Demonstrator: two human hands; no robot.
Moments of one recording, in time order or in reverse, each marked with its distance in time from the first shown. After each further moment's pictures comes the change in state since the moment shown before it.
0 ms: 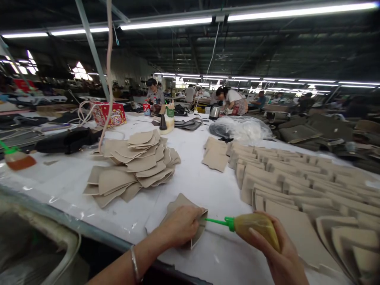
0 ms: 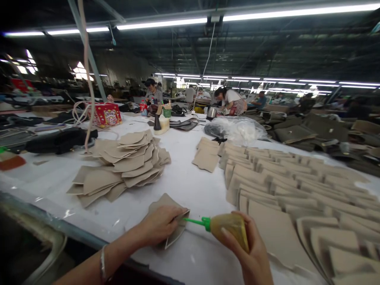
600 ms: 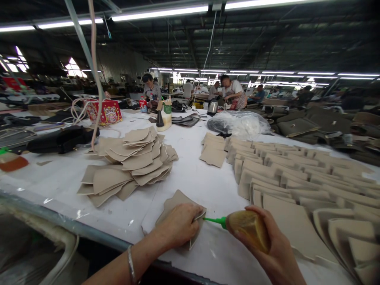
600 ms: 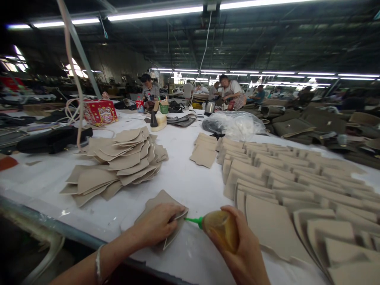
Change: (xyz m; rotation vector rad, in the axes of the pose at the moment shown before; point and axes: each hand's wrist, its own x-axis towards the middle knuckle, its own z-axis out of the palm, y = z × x) left_hand -0.003 0.014 -0.002 0.058 0.020 -0.004; right_hand 0.001 -0.008 -0.002 -0.384 -0.113 -0.231
